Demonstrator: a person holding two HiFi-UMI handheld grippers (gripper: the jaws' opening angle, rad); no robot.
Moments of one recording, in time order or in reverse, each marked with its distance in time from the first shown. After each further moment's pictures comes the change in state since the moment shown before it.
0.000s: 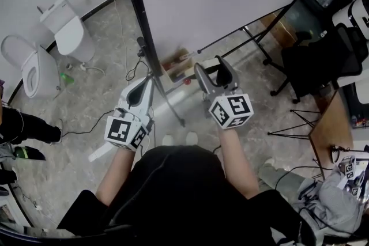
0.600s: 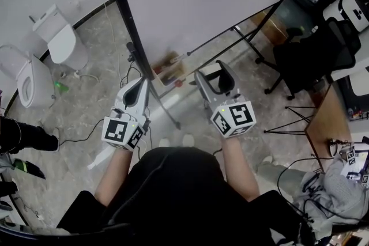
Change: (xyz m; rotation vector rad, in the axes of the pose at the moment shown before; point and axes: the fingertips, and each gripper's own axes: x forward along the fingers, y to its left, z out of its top) left arm 0.016 -0.009 0.005 0.003 -0.015 -0.029; right arm -0.036 -0.004 0.029 -0.088 -0.024 -0.023
